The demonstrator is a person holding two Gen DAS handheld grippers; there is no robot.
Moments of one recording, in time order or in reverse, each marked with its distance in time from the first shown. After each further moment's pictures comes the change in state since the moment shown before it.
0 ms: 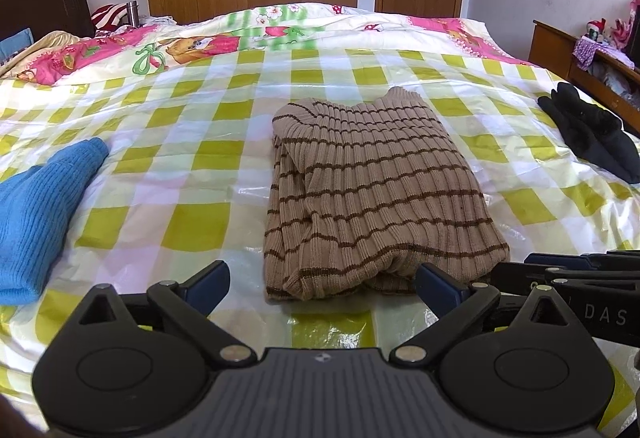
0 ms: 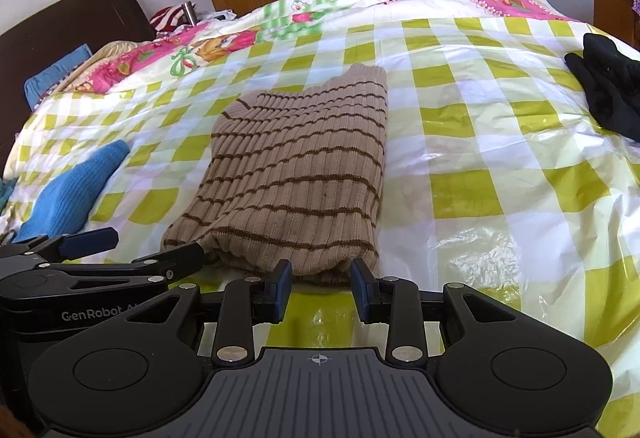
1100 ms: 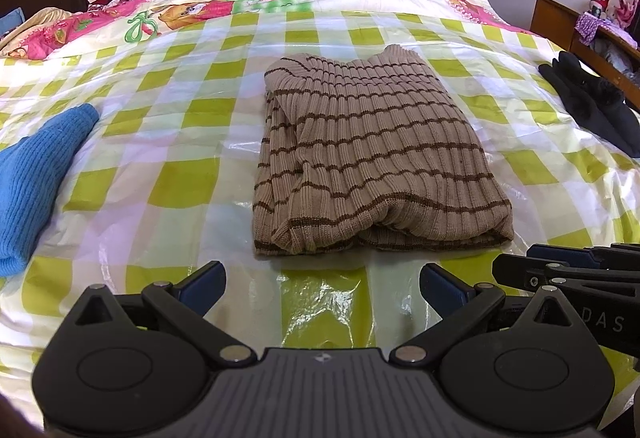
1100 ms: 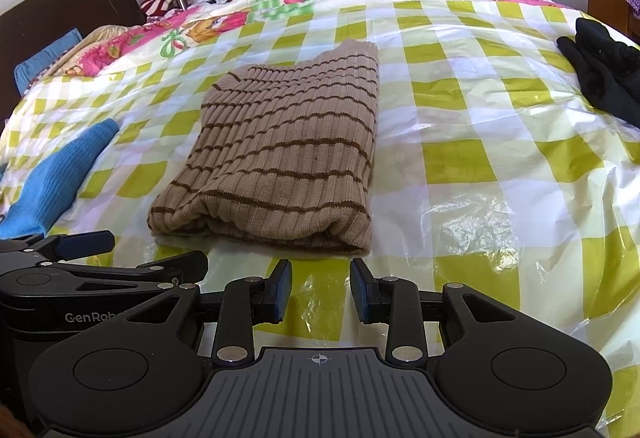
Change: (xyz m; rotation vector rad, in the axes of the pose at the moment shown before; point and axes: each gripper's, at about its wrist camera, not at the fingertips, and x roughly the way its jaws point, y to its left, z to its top) left arm 0.011 -0.004 -0.013 0.000 0.103 -0.008; right arm 0.004 0.001 -0.016 -0.005 0.046 -0.038
